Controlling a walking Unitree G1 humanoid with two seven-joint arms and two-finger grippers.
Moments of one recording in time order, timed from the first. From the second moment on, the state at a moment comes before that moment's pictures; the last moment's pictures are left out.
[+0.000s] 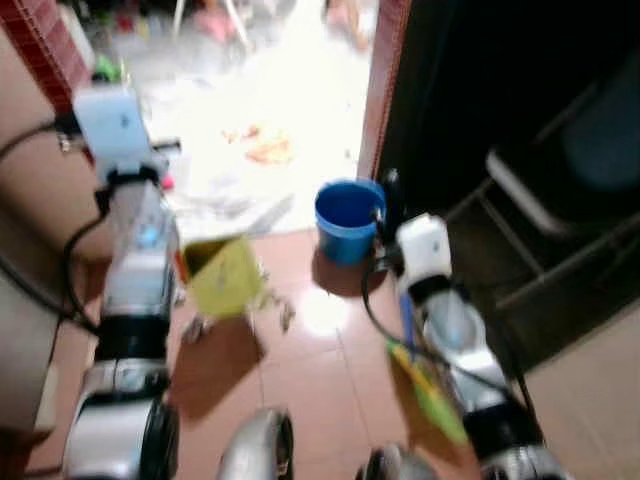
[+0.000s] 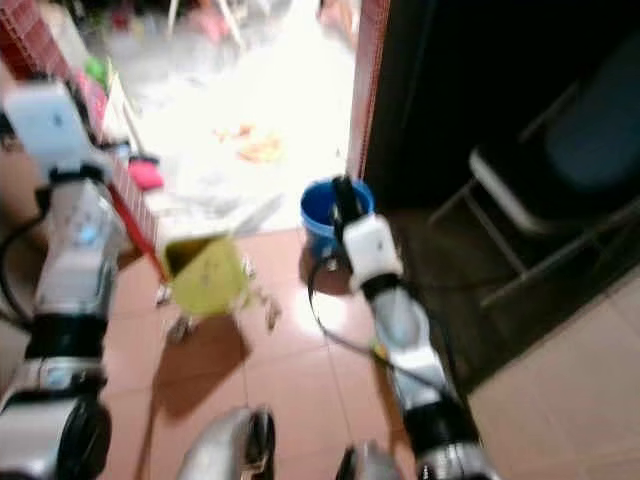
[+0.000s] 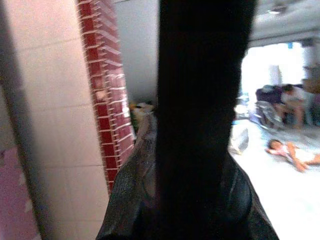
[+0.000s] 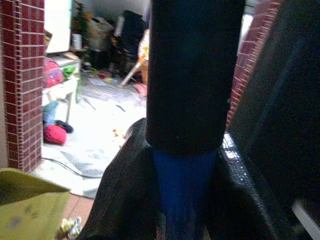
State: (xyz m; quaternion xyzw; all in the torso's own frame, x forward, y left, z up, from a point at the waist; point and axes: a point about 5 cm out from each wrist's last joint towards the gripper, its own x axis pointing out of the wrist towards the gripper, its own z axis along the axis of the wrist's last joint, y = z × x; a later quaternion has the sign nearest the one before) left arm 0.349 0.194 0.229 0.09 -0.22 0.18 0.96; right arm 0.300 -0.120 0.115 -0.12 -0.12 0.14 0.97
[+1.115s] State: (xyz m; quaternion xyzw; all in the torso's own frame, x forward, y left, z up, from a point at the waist) left arm 0.341 0.198 0.127 0.12 -0.07 0.20 0.97; right arm 0.297 -0.120 0.107 -0.11 -0.10 0.15 0.98
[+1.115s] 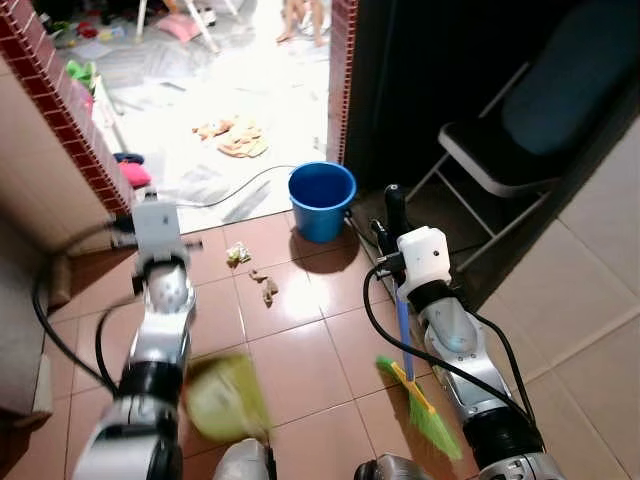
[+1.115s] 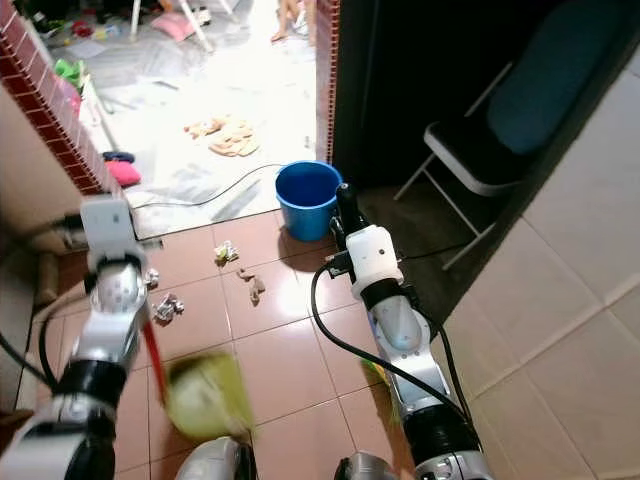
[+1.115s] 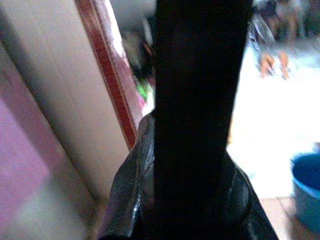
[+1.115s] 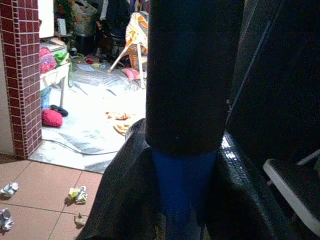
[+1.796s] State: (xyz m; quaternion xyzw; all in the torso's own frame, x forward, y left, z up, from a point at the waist) left arm 0.328 0.046 0.153 0.36 -0.38 -0.19 0.83; right arm 0.296 -0.120 0.108 -0.11 -0.10 0.14 0.98
